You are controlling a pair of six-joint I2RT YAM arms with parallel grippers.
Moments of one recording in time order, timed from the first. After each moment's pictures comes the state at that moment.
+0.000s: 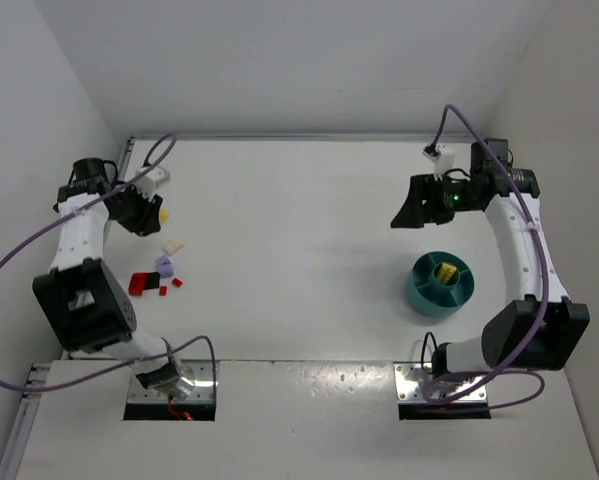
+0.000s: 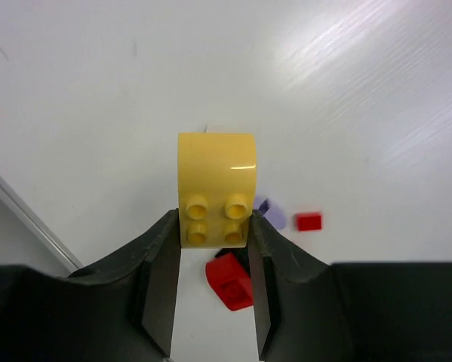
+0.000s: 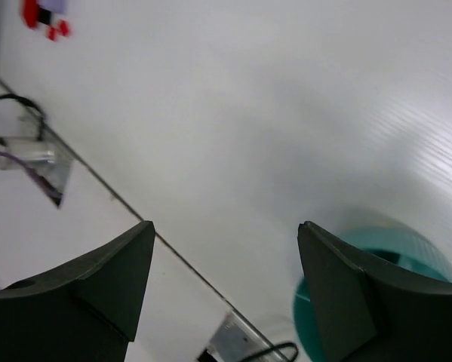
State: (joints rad) left arm 0.41 1.60 1.28 -0.88 0.49 0.93; right arm -0.11 1.40 1.34 -1.07 -0.73 -0.28
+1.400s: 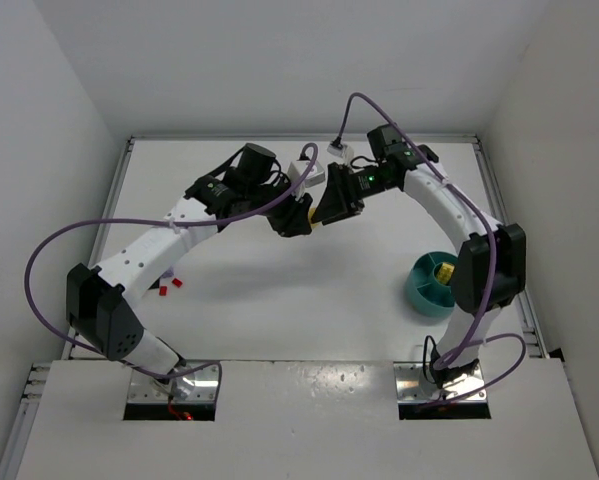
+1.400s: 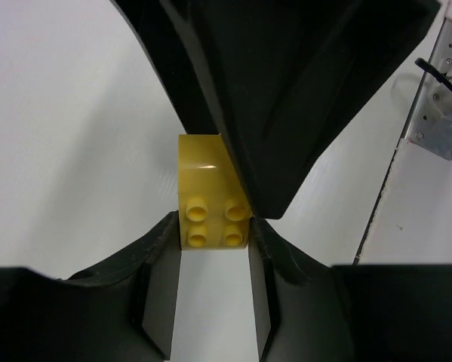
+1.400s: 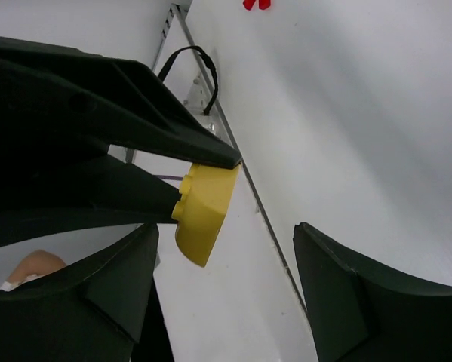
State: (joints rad) left arm -0.61 1.51 1.44 -0.62 0.50 0.21; right arm 0.32 1.79 1.56 -0.84 -1.08 0.10
